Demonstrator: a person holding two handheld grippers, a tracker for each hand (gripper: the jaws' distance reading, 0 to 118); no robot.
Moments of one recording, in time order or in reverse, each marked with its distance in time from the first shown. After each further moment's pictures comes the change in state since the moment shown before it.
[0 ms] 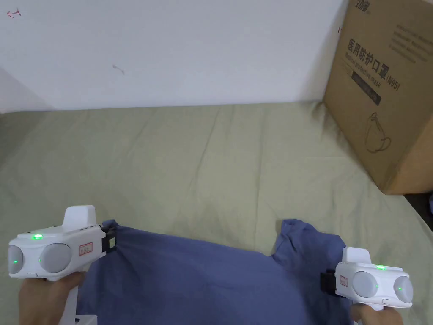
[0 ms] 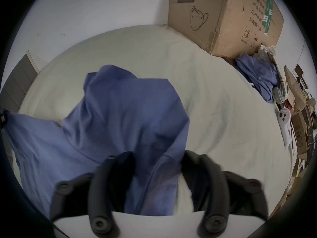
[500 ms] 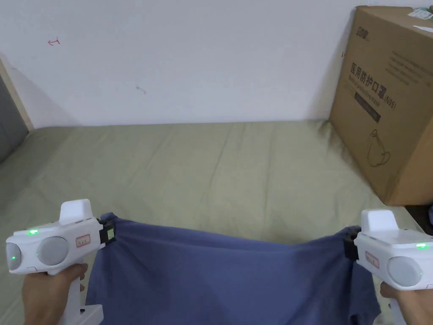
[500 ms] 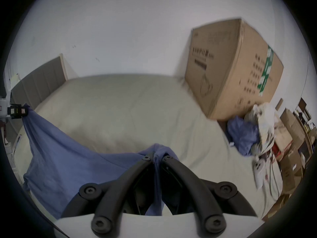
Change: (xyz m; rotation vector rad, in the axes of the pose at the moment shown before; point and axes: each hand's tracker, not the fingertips) left arm -0.029 0.006 0.085 0.159 0.038 0.078; right arm 0.011 0.033 0.162 0.400 0.083 0.206
